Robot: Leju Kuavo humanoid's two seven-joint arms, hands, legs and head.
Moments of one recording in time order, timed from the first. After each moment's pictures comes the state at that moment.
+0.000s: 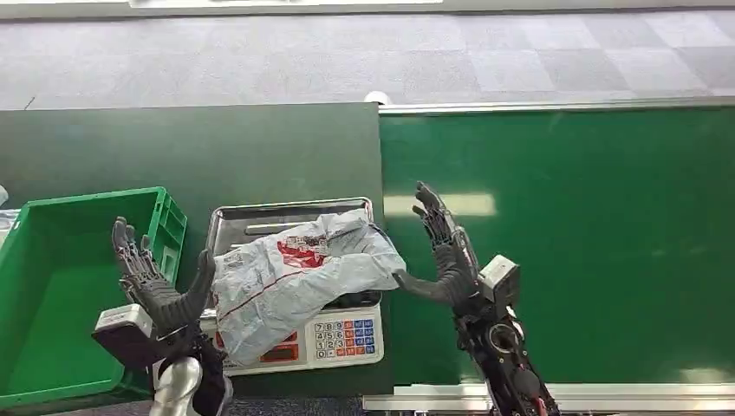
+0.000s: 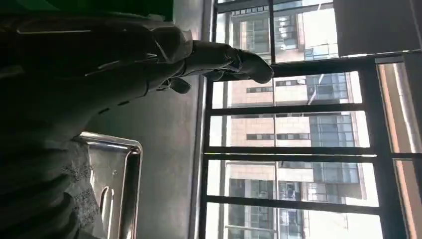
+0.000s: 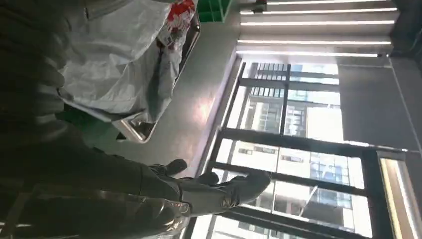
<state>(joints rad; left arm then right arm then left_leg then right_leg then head) -0.06 -0.19 -0.06 -1.46 0.08 0.50 -0.69 -0.28 0.00 0.37 -1.12 0.01 0.20 -0.65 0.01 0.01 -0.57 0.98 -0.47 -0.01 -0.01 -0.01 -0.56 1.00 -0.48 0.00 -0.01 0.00</state>
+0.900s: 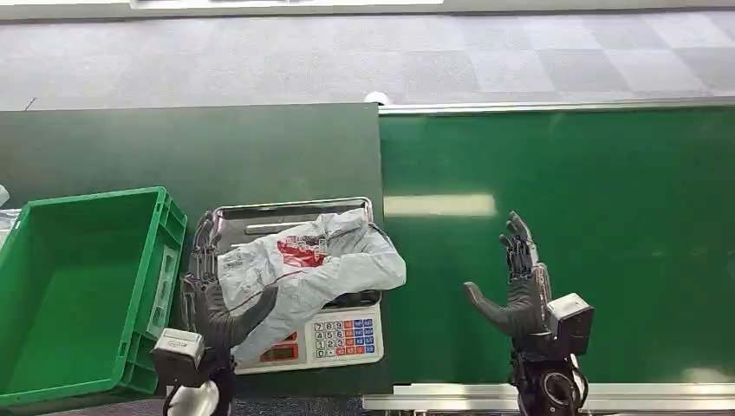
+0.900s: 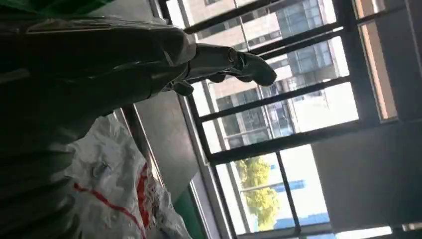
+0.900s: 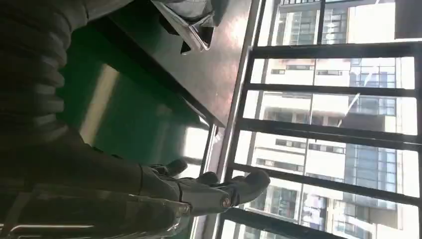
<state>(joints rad) 0.01 -0.17 -0.17 -1.52 -0.20 0.18 -0.65 -0.07 0.01 0.08 -1.28 0.10 0.13 -0.60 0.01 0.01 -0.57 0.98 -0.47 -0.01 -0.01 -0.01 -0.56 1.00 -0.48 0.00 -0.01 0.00</state>
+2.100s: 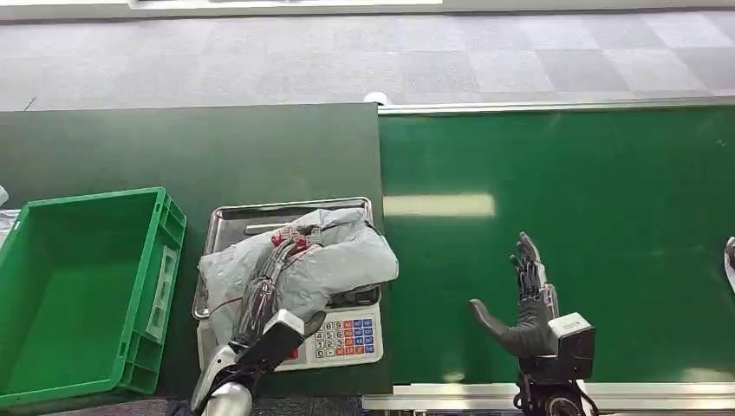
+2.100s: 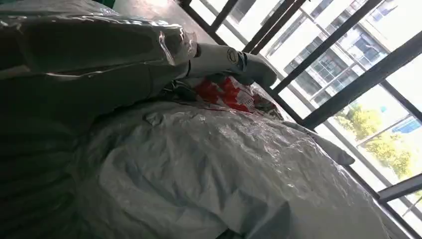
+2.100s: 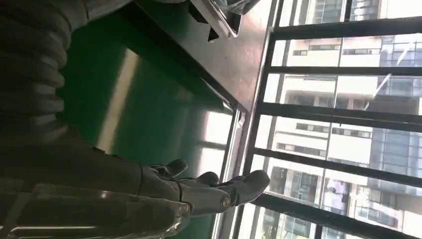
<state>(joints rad) -0.05 -0.15 -0.23 -1.33 -0.64 0.22 -0.31 0.04 0.07 0.00 -1.35 0.19 0.13 -0.57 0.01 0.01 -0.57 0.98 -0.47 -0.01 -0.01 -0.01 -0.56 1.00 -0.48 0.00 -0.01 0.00</state>
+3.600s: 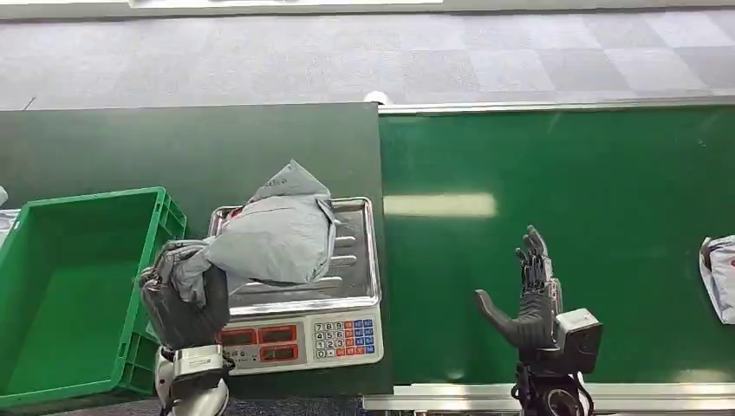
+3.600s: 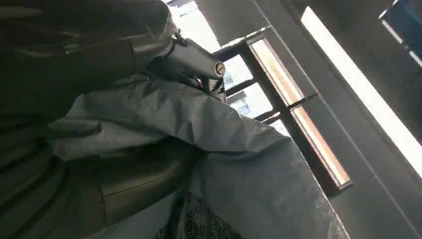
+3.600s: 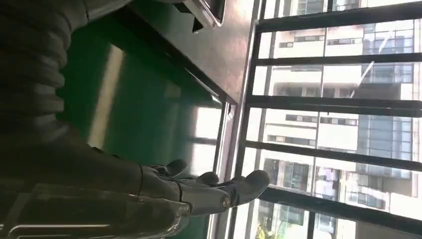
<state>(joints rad) -0.01 -0.20 -0.17 -1.63 -0.44 0.68 -0.69 0.00 0.06 0.01 -1.31 0.14 0.08 -0.61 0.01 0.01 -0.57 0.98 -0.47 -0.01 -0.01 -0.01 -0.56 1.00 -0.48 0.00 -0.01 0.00</state>
